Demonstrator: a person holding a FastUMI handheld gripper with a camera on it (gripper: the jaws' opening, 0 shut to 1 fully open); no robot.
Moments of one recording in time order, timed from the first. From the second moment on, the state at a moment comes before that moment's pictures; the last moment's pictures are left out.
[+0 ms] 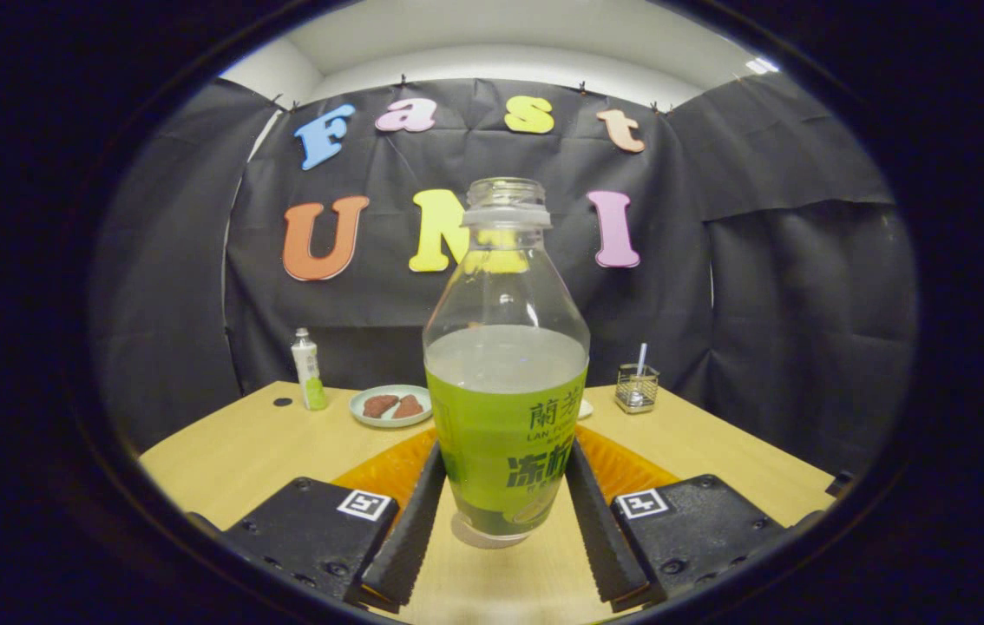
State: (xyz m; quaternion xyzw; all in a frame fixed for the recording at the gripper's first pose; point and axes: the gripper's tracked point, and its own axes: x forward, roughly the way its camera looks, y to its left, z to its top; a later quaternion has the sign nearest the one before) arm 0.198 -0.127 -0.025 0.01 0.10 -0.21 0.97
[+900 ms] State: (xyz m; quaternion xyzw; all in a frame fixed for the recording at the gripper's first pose) arm 0.266 -0.145 -0.112 0.02 0.18 -0.20 0.96
